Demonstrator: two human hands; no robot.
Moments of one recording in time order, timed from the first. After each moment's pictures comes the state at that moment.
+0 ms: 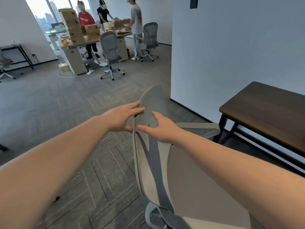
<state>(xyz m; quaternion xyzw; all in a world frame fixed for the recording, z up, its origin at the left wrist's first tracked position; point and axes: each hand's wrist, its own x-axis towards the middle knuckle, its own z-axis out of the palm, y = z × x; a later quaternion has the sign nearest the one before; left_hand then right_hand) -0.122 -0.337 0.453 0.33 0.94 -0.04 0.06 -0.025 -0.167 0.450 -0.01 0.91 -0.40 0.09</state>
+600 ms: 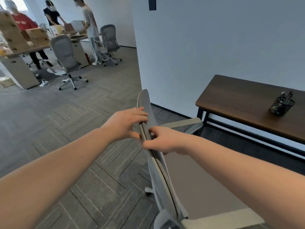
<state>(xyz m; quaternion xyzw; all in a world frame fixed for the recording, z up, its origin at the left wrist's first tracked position) -0.162 -0.316 0.443 0.52 0.86 0.00 -0.01 -0.036 -0.183 0.448 0.11 0.88 -0.43 0.19</state>
